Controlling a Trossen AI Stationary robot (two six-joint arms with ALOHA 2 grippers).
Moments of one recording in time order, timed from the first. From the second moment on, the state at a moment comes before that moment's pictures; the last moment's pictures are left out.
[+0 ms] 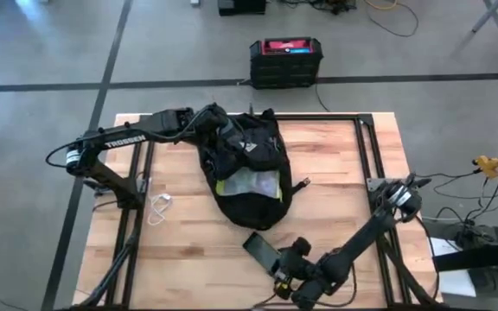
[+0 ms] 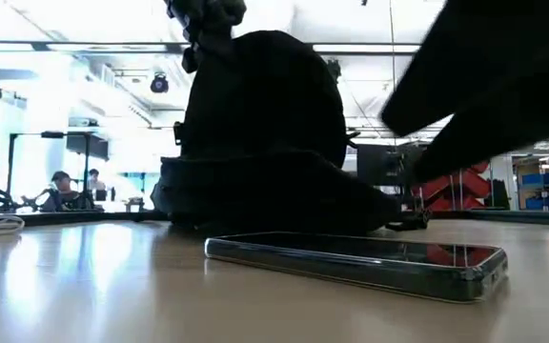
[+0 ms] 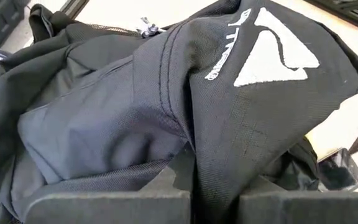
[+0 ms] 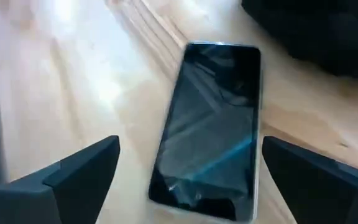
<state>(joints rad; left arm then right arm) 0.27 1.49 1.48 -0.87 0.04 -0.21 0.75 2.02 1.28 -0.35 0.74 1.15</state>
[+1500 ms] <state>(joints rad) 0.27 1.49 1.44 -0.93 0.09 -0.22 0.59 1.81 0.96 -0.23 0.45 0.69</state>
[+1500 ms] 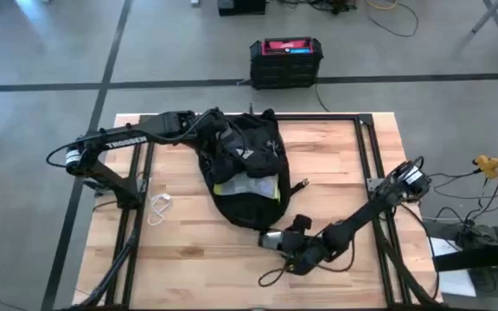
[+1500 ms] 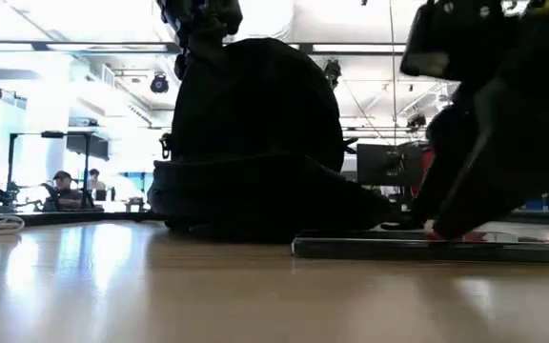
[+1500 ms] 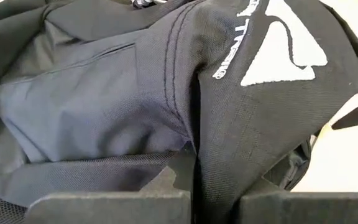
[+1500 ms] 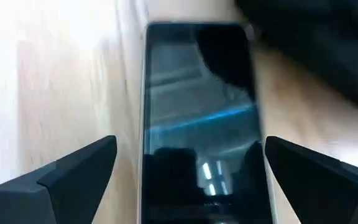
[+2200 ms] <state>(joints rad) 0.27 1.49 1.44 -0.92 0.09 -0.23 0.50 1.80 0.97 -0.21 0.31 0.51</state>
